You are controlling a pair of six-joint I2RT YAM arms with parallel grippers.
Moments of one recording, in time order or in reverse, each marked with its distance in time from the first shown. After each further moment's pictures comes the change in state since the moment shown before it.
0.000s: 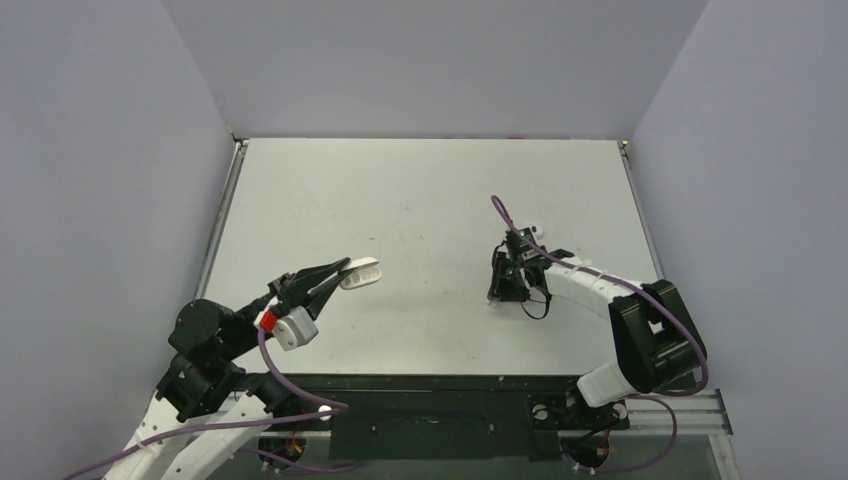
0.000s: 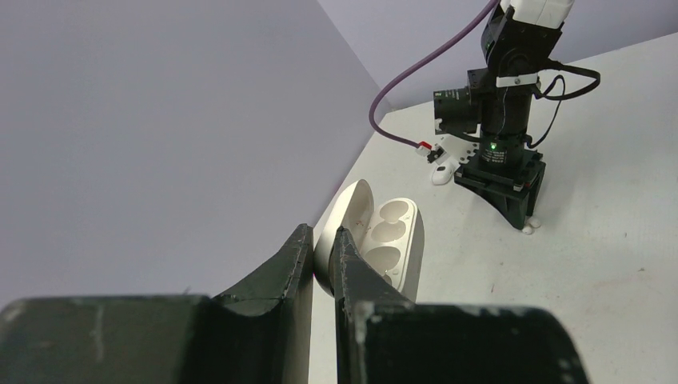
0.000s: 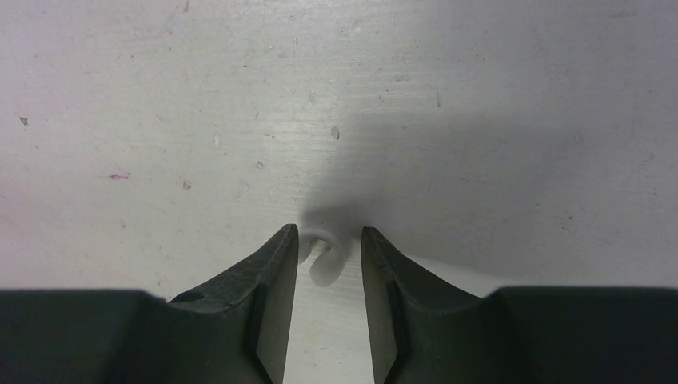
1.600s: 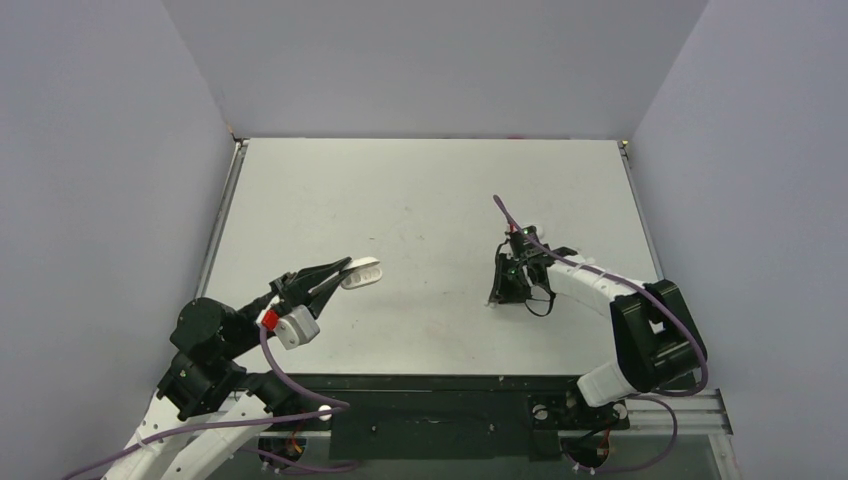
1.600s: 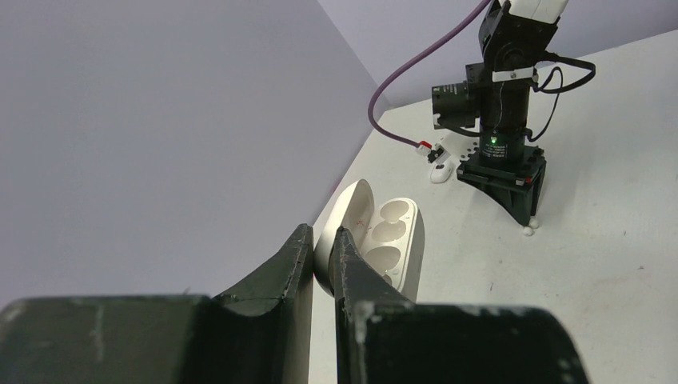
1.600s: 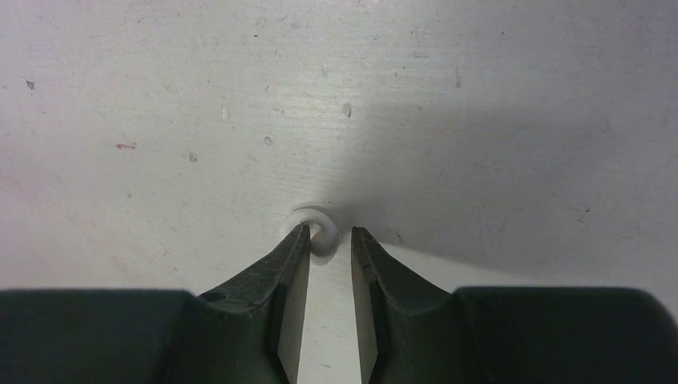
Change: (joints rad) left arm 0.000 0.008 0.000 0.000 0.000 0.001; right arm -0.027 0.001 0.011 -0.037 -0.085 -0.039
